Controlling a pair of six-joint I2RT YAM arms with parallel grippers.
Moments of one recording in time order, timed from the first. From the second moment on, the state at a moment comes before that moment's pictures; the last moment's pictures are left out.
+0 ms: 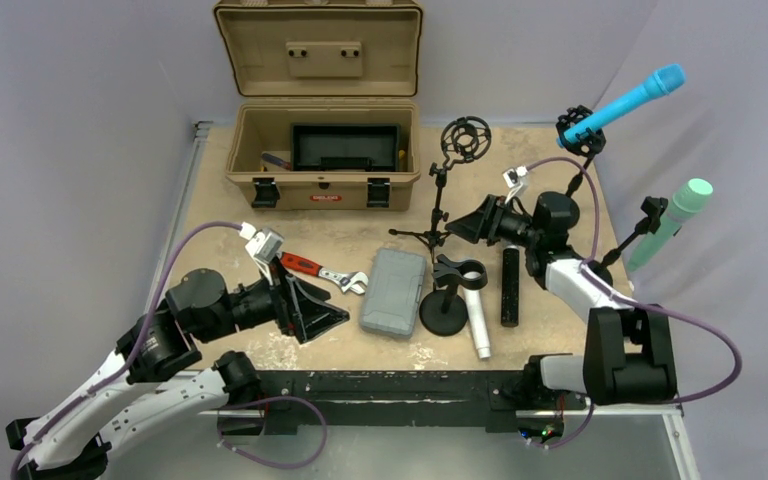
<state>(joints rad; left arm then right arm) -0.94 0.47 0.84 -0.55 0.17 -0.69 0.05 1.29 0.60 0.39 -0.89 0.59</state>
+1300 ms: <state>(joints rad) -0.94 0.45 0.84 -0.59 0.18 -0.60 0.10 1.56 0.64 0.75 -0.92 0.77</state>
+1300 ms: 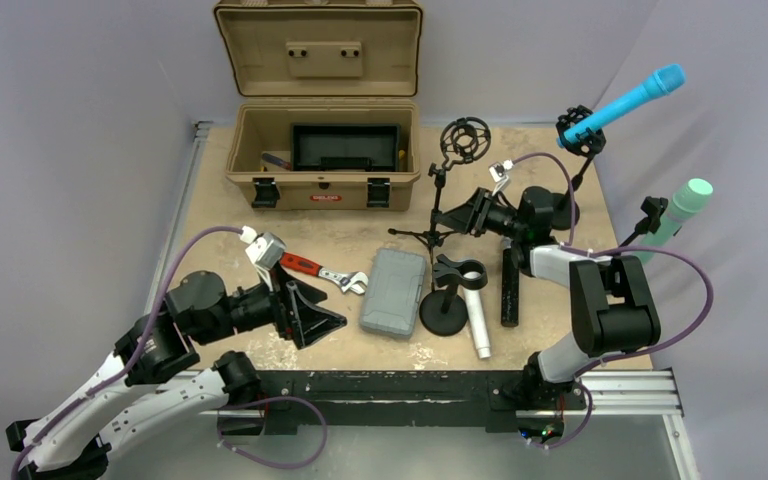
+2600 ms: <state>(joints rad) -0.94 0.46 0.84 -0.59 0.18 -0.66 0.42 1.32 0.67 0.33 -0.15 0.11</state>
